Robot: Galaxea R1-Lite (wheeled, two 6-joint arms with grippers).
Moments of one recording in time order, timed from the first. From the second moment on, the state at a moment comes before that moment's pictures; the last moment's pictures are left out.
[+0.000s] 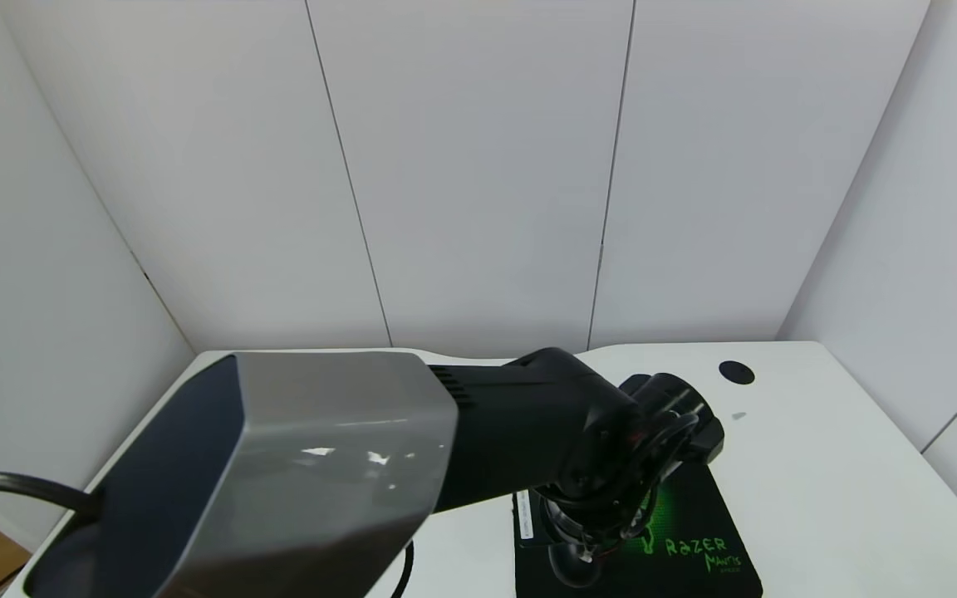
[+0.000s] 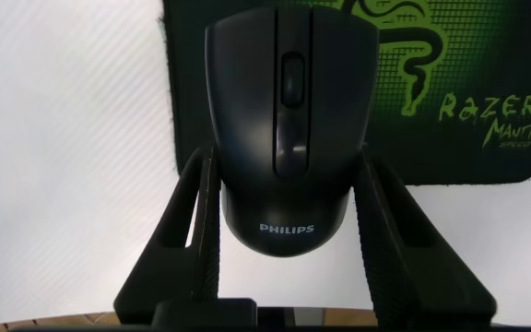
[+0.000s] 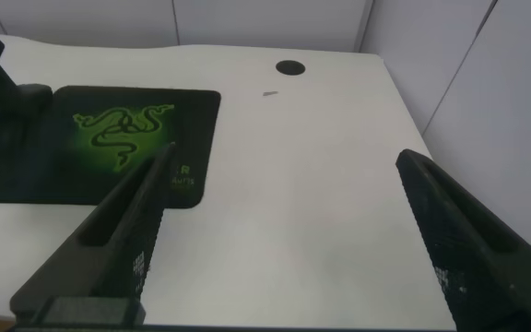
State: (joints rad) left arm -0.98 2.36 -1.94 0.82 0.34 -1.00; right arm 0.00 0.00 0.00 0.00 0.00 -0.02
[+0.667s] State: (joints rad) left arm -1.02 2.49 -1.99 0.73 0.39 -0.99; right arm 0.00 0.00 0.00 0.00 0.00 -0.02
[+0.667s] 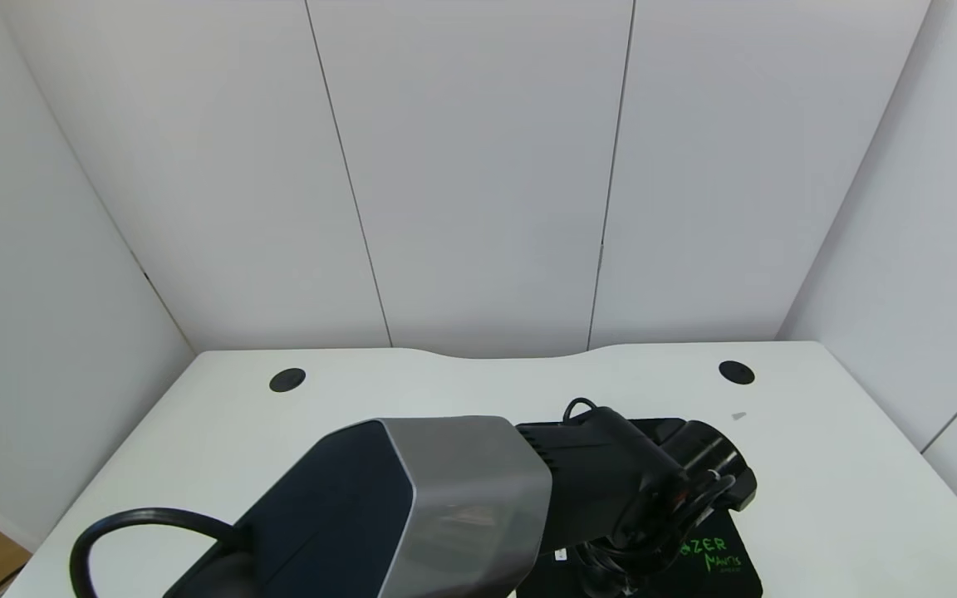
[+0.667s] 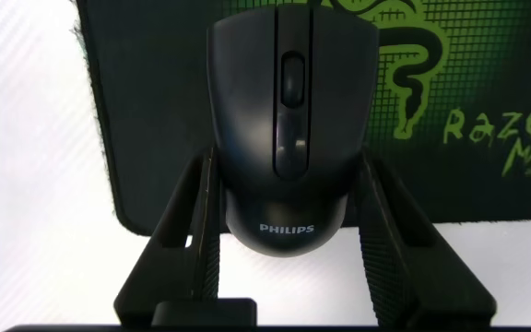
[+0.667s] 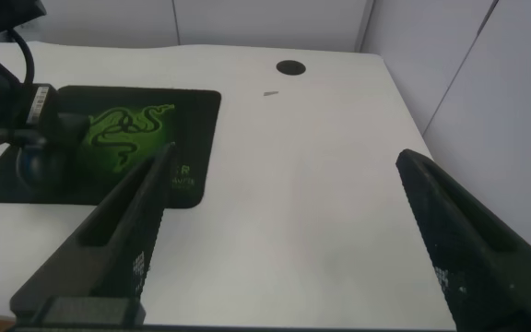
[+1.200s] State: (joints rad) left arm -1.01 2.53 -1.99 0.70 0.43 -0.99; right arm 0.00 0.00 0.00 0.00 0.00 -0.02
